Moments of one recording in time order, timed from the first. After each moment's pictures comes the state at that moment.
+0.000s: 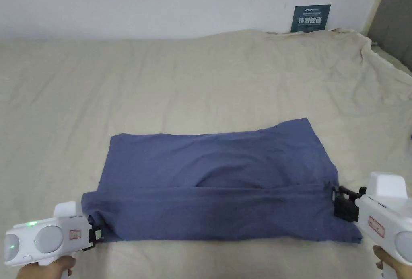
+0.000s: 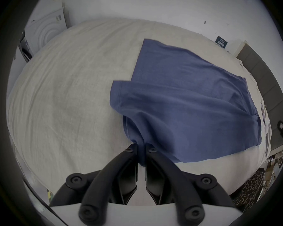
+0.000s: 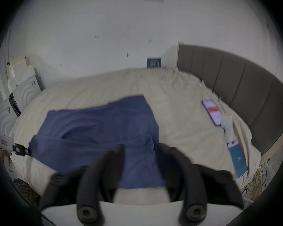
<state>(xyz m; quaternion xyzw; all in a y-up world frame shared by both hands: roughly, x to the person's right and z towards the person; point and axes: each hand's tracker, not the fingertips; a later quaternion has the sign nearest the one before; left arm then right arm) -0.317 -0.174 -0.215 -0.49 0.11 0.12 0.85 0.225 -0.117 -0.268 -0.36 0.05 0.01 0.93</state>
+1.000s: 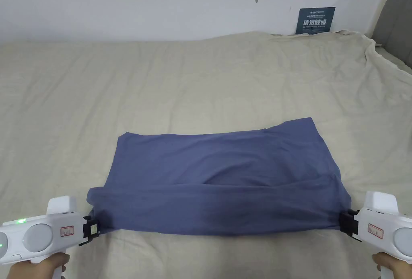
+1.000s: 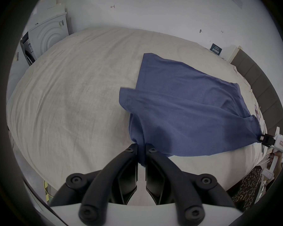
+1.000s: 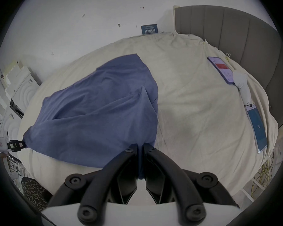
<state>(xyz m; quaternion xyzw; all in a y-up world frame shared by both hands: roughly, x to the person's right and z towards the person) -0.325 -0.145 -0.175 -0.47 0.11 0.13 0.87 0.250 -0.158 -0.256 -0.44 0.07 -0.05 0.89</state>
